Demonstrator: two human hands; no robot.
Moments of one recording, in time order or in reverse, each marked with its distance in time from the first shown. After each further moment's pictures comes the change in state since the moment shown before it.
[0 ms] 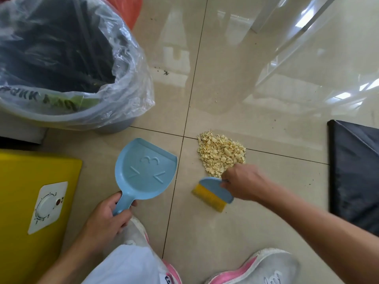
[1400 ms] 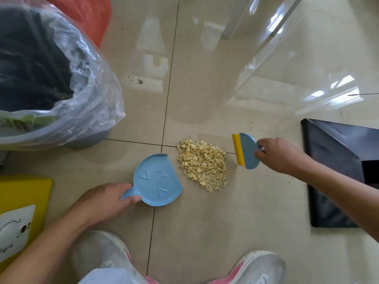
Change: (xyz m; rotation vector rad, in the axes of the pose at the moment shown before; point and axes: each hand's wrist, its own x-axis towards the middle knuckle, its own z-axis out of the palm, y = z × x) left_hand 0.073 0.061 0.014 0.890 -0.204 0.220; right_hand -0.030 0.137 -0.030 0.251 0.139 0.429
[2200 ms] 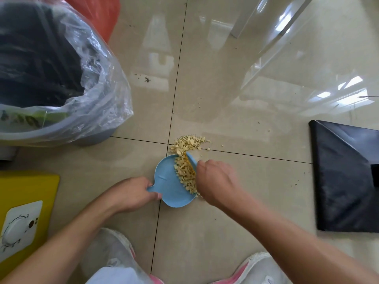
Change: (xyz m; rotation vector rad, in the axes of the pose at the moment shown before) left_hand 0.014 0.043 -0.005 -0.135 -0.161 -0.015; right_hand -0.053 -0.174 0.031 -0.126 -0.017 -0.244
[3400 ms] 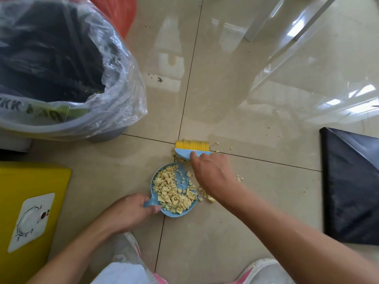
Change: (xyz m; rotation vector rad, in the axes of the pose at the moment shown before) left_hand -0.025 -0.032 0.034 -0.162 0.045 -0.117; right_hand 0.039 -0.009 0.014 -0.182 0.203 -0.183
